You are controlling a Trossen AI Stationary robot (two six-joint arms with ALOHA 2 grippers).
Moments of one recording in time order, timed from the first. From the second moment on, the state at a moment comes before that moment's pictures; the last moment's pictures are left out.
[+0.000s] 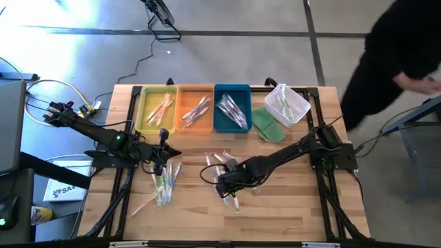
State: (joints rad) left arm -0.39 0.71 0.45 -0.27 -0.48 0.36; right arm 0.35 1.99 1.54 -0.76 0.07 1.39
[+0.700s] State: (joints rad) left arm -0.39 0.71 0.45 -0.27 -0.48 0.36; right arm 0.38 2.09 1.54 -0.78 0.05 1.44
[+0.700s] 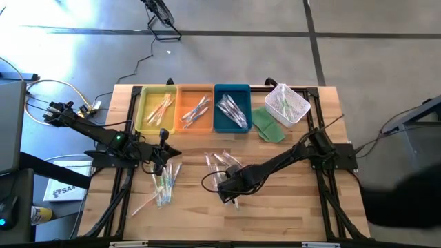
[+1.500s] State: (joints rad) left arm -0.39 0.71 0.45 -0.27 -0.48 0.36; right arm 0.39 2.15 1.54 -0.75 0.01 1.41
